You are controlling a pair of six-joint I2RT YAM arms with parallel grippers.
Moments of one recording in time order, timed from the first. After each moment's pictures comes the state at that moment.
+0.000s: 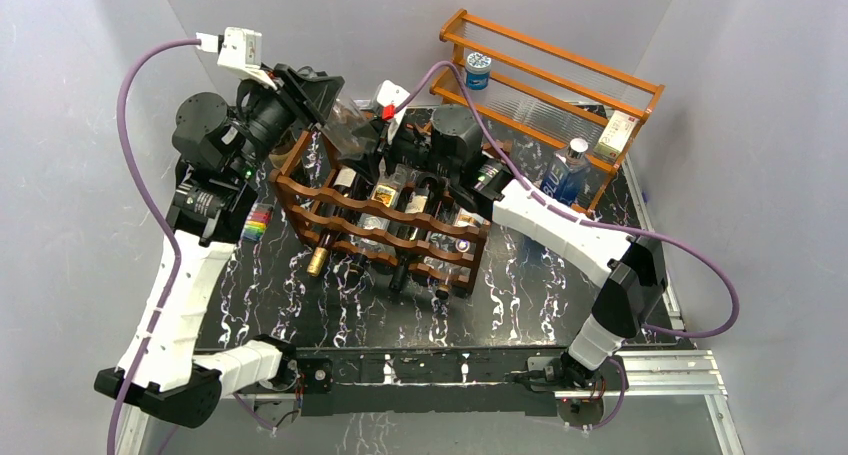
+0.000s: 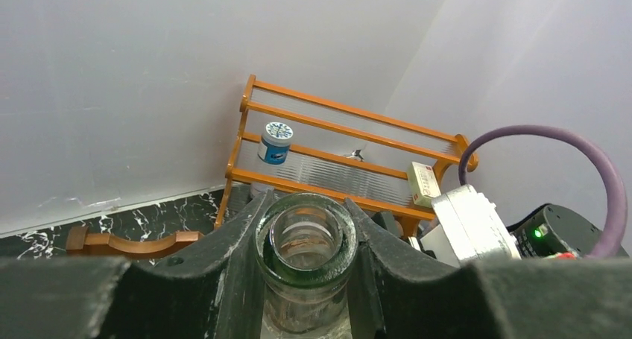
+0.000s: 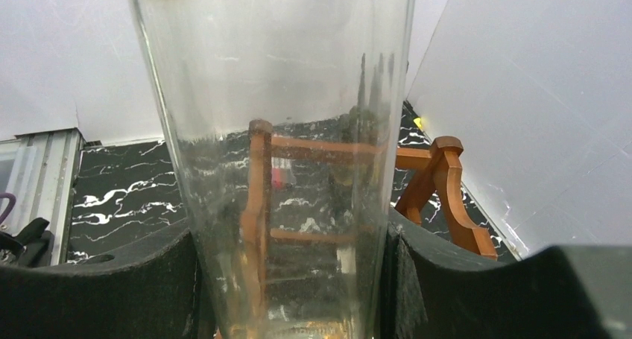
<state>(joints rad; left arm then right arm) -0.35 1.13 1.55 -0.23 0.17 -0.34 0.90 1.63 1.55 0.16 -0.39 -0.11</state>
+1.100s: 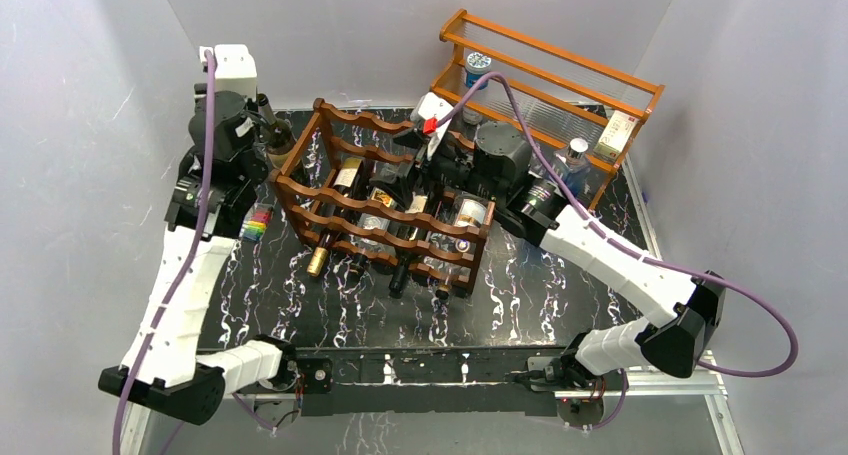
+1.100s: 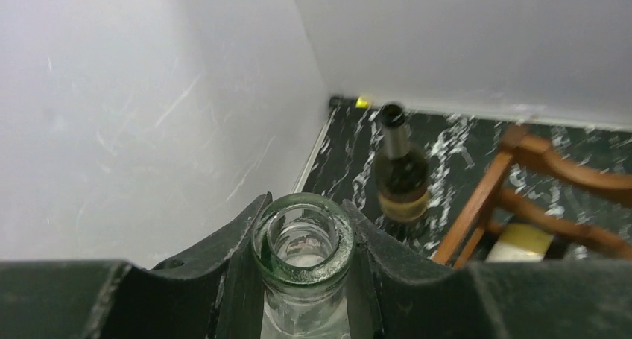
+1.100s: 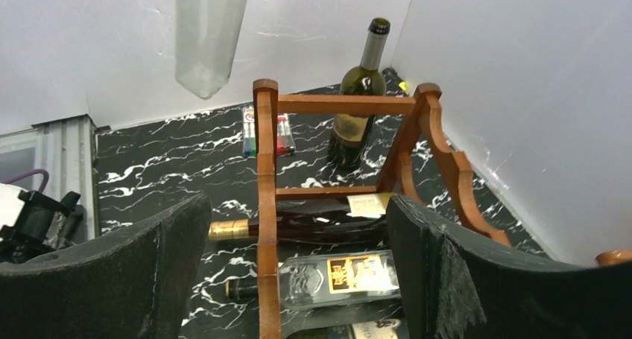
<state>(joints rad) -0.33 1.15 1.62 -0.56 -0.74 0.23 0.91 1.35 1.38 0.01 -0.29 -0.10</state>
